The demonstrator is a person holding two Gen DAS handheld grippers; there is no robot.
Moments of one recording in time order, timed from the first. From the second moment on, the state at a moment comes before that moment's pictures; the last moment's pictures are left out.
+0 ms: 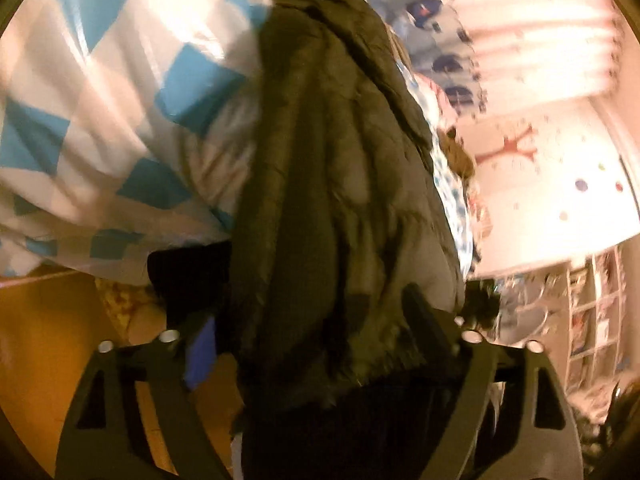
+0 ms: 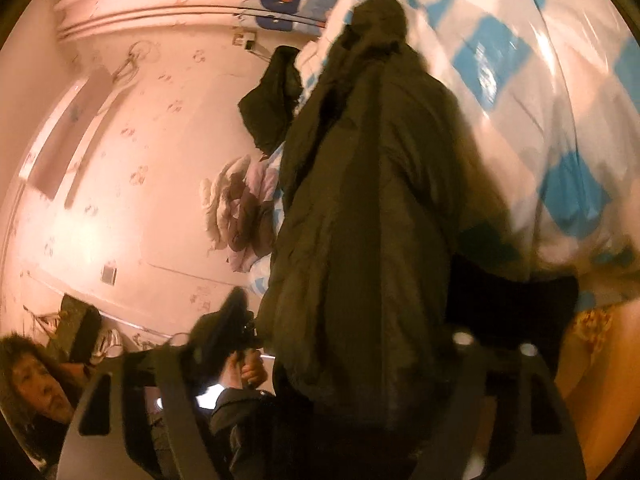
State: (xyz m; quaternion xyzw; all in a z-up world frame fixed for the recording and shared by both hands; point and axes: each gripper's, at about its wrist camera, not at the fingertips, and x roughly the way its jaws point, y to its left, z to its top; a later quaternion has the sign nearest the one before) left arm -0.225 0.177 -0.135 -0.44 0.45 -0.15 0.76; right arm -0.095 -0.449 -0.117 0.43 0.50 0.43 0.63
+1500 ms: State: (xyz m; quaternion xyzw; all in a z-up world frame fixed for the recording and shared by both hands) left arm -0.187 0.078 -0.081 -0.11 0.47 -0.03 0.88; right arm -0.090 -0.411 -0.113 0.32 0.53 0.38 0.68
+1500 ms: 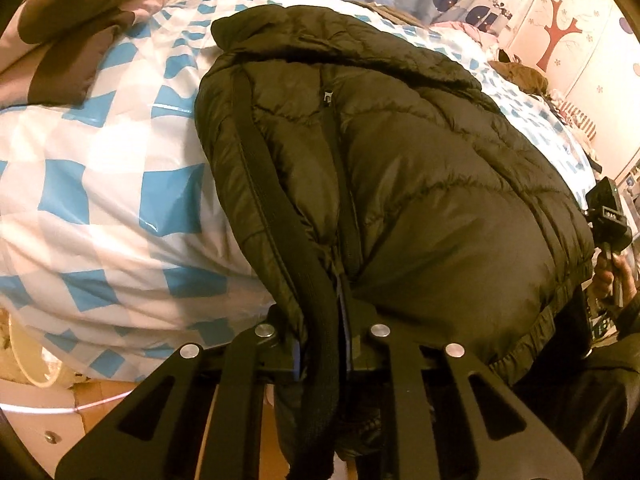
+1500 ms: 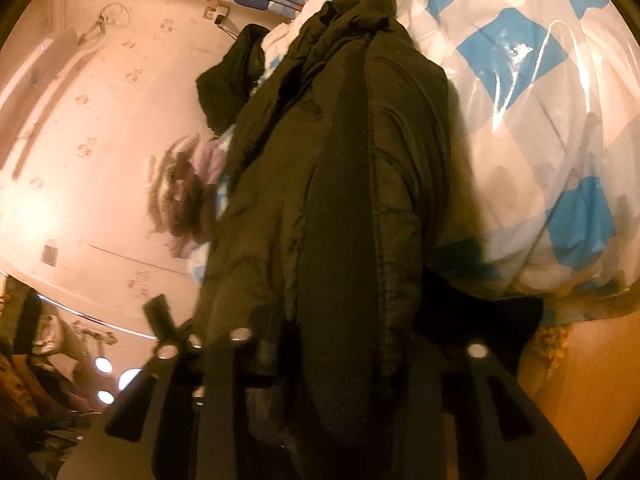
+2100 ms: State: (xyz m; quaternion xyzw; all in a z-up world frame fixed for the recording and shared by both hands) left arm -0.213 0.077 -0.027 -0.15 0.44 -0.08 0.88; right arm -0.112 -0.415 -0.054 0.40 0.44 0.46 0.66
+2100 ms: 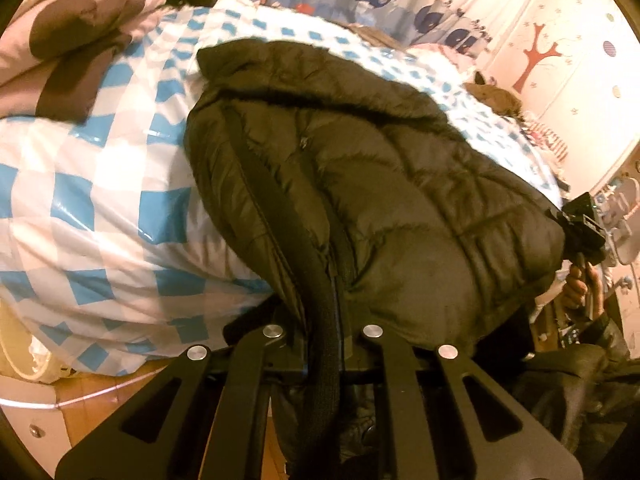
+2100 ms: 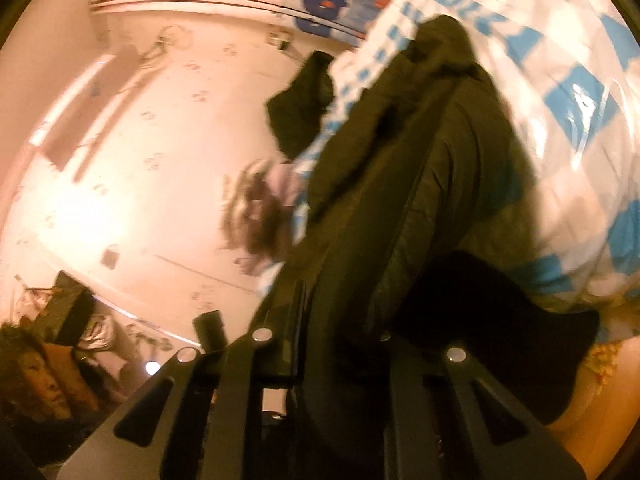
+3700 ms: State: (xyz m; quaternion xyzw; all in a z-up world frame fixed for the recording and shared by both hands) left arm -0.223 0.143 -0.176 -0.41 0.47 -0.21 0.76; right arm -0.139 -0.442 -0.127 0.40 0.51 0.45 0.61
